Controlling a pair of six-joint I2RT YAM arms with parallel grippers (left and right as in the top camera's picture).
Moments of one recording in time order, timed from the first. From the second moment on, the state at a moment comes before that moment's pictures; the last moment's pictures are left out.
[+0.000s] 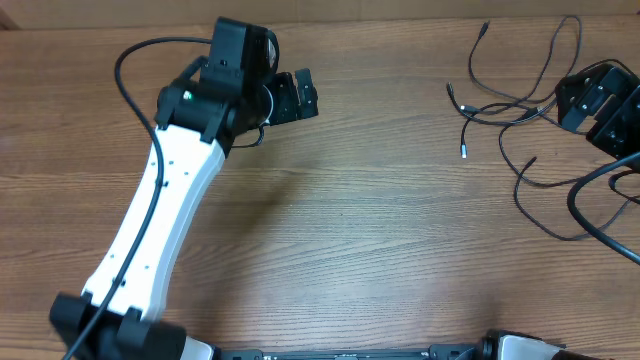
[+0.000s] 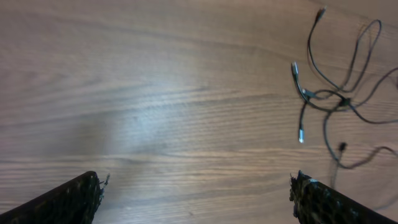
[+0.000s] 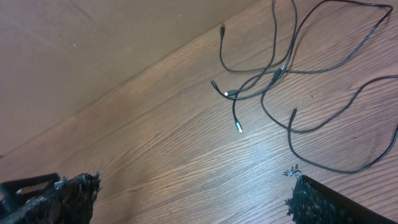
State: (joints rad) left arm -0.33 1.65 1.69 -0.95 0.14 -0.50; right arm -0.17 1.42 2.30 -1.64 -0.15 0.38
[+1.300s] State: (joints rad) left arm -0.09 0.34 0.24 0.26 0.12 -0.28; right arm -0.17 1.42 2.30 -1.64 -0.15 0.38
